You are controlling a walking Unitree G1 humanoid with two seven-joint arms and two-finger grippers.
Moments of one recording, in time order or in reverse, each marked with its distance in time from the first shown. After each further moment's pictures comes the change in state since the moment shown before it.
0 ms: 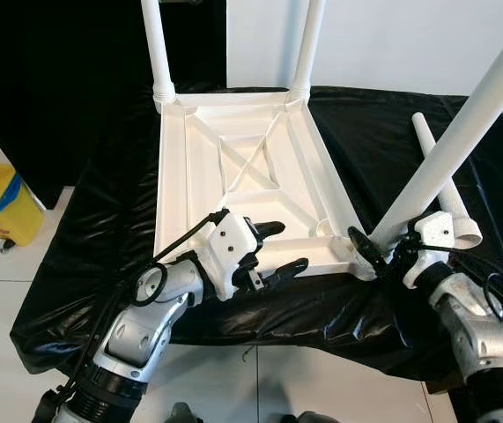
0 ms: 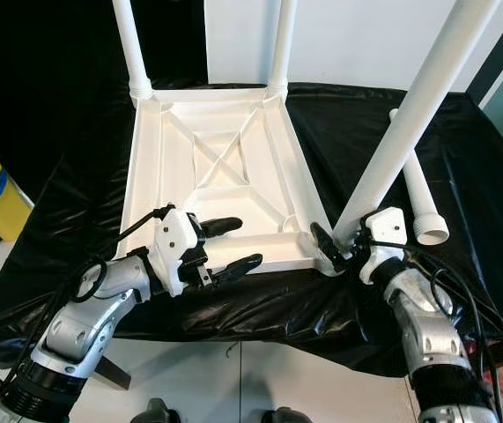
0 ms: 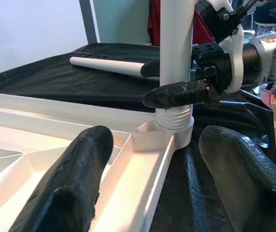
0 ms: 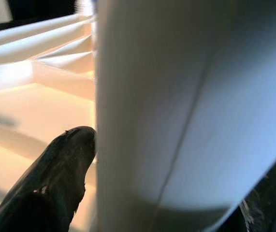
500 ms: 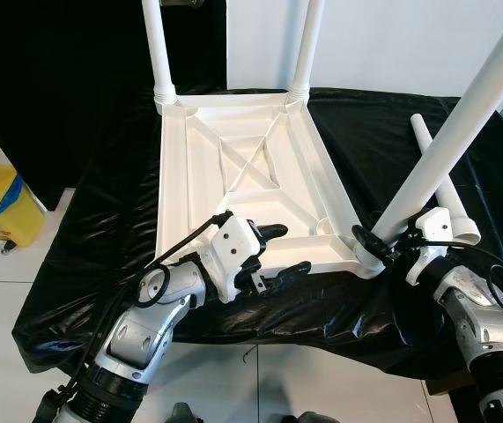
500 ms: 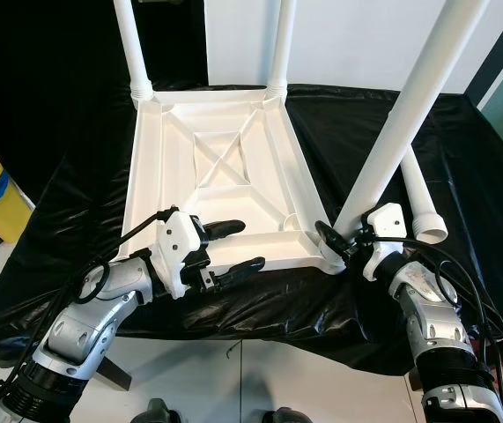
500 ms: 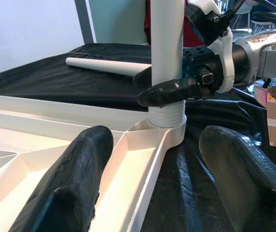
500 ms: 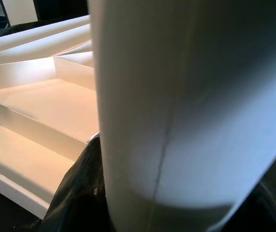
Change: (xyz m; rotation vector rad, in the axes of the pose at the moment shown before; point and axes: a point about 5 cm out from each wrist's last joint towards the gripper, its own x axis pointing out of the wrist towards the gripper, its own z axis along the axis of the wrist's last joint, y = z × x) left arm 0.001 -0.003 -0.001 0.000 0.004 -0.014; right arm 0.002 -0.007 -0.008 0.023 0.017 0.065
